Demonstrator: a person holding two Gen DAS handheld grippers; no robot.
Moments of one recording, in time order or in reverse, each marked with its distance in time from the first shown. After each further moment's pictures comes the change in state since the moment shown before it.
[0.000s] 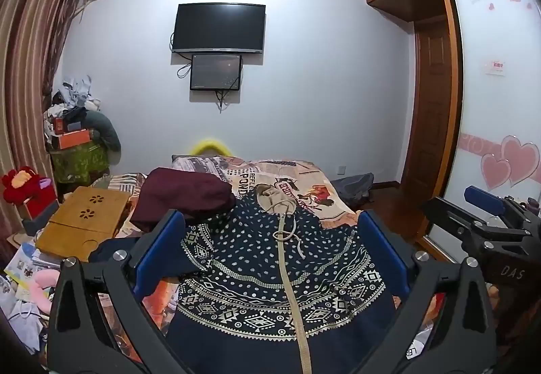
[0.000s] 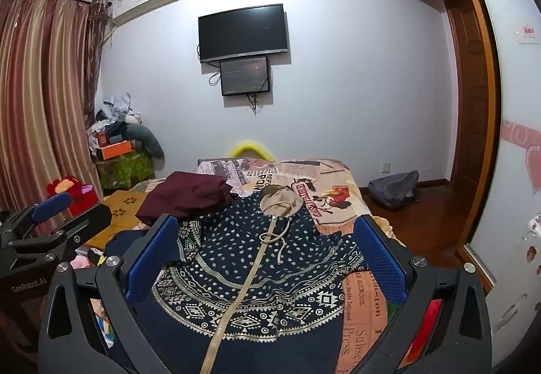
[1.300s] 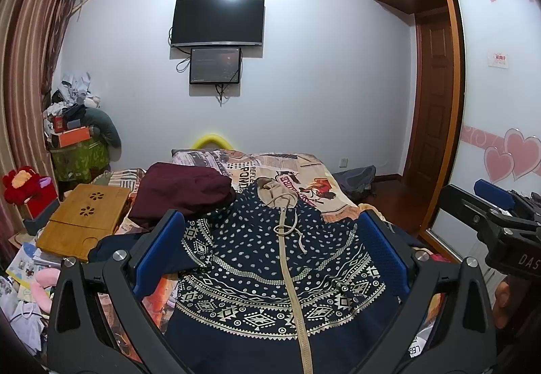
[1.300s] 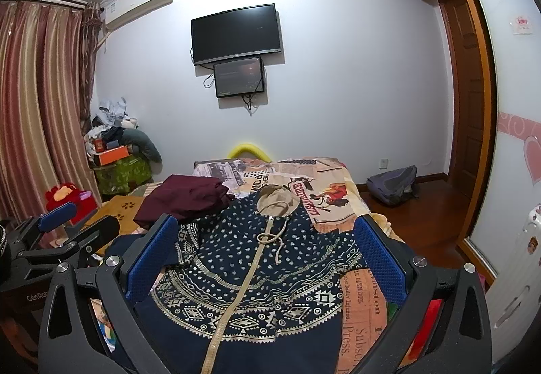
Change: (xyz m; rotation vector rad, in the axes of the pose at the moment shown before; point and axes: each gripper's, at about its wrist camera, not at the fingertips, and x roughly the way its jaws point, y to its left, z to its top) left arm 0.011 -0.004 0.002 0.009 0.033 0.007; right arm 0.001 -0.006 -0.002 0.027 0.000 -0.007
